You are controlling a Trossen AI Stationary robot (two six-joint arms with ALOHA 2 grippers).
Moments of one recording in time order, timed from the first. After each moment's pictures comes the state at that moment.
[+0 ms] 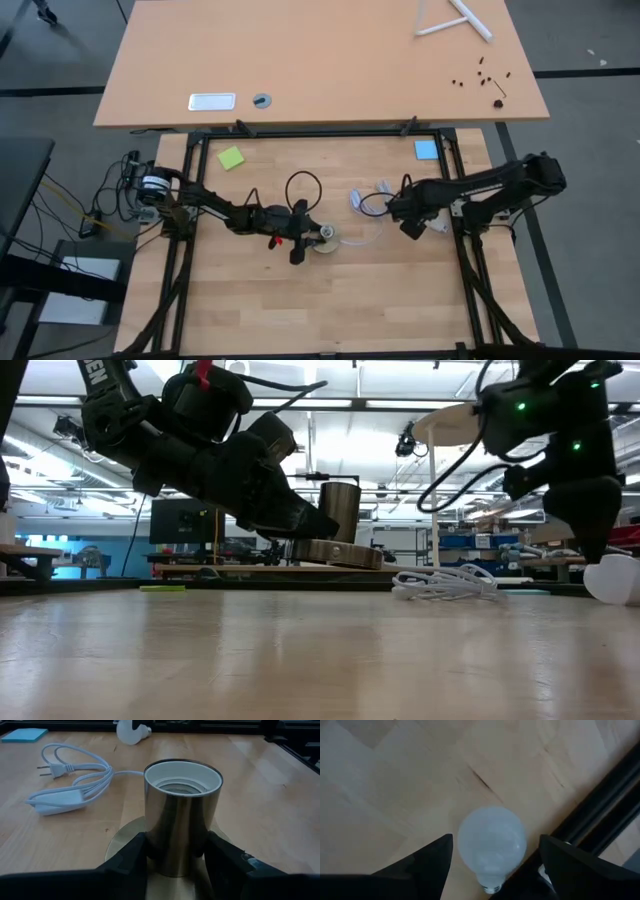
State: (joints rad) left arm -0.07 1.76 0.64 0.77 -0.01 -0.06; right arm 0.03 1.34 0.78 -1.24 0.18 0.83
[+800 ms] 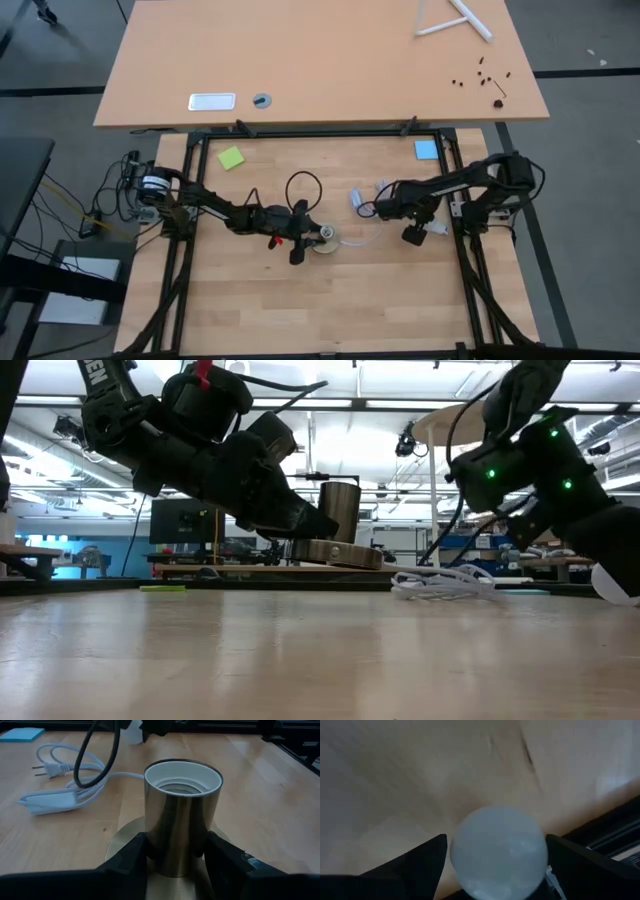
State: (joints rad) left arm -0.07 1.76 0.64 0.76 0.00 -0.06; right arm -0.07 1.60 0.78 -1.21 0.02 0.50
